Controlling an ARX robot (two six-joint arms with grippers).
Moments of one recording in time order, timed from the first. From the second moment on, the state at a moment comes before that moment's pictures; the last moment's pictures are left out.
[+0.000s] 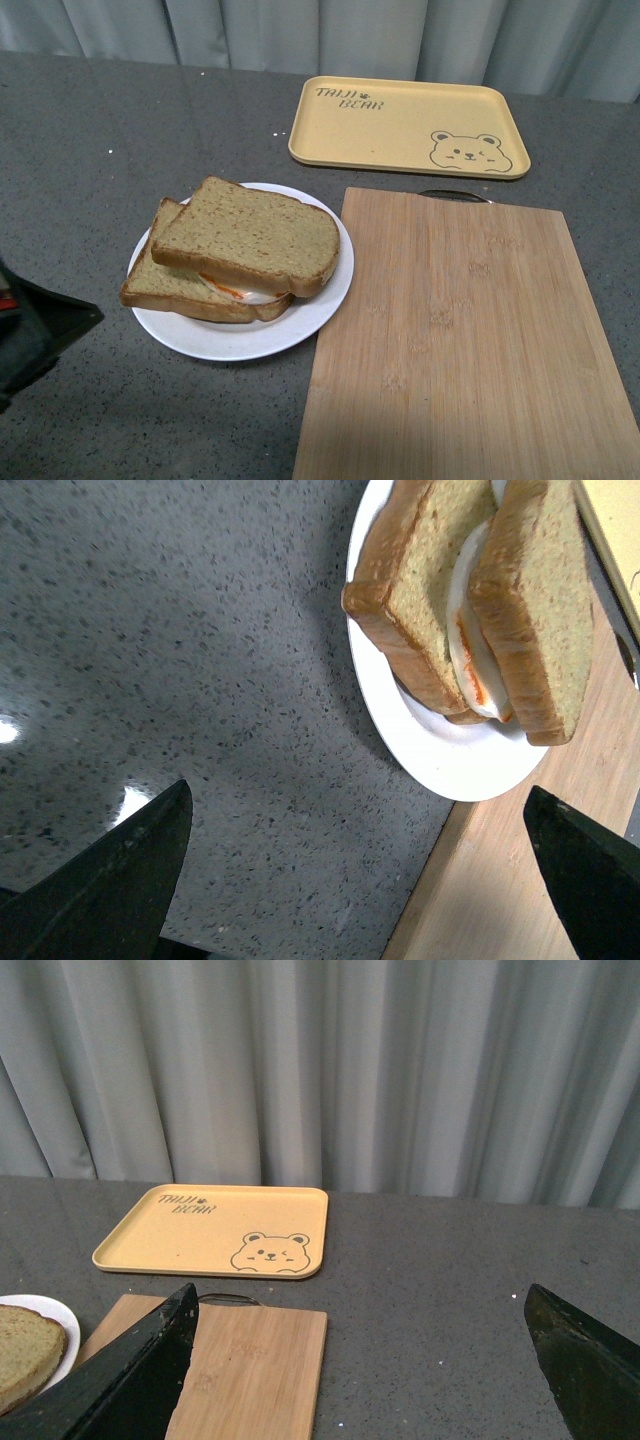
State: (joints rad) left arm -0.25 1.30 0.20 0.34 0.04 -0.87; right arm 0.00 0.00 0.00 0.00 0.00 0.00
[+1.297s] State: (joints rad) left arm -0.35 1.89 0.50 0.52 0.03 -1.17; right arm 0.00 0.00 0.00 0.00 0.00 0.00
